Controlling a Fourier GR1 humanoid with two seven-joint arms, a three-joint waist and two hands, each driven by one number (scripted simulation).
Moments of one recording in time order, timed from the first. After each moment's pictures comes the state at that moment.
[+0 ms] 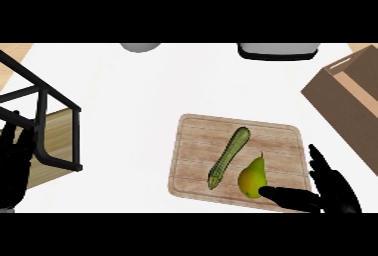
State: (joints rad) left arm 0.11 0.28 0.14 -1.78 0.23 0.22 0.23; right arm 0.06 -0.57 0.47 -1.93 0.03 -0.66 1.05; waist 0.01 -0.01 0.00
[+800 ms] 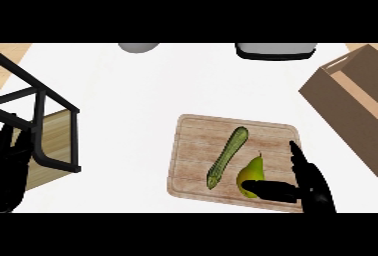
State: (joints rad) left arm 0.12 0.26 0.15 -1.80 0.20 0.22 0.25; right arm -0.02 -0.46 0.52 -1.82 0.07 -0.66 1.05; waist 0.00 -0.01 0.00
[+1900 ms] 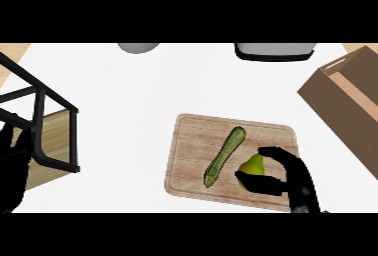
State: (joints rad) left arm 0.12 0.23 0.17 -1.82 0.20 0.18 0.26; right arm -0.07 -0.41 0.56 -1.71 0.16 -0.64 1.03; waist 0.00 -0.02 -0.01
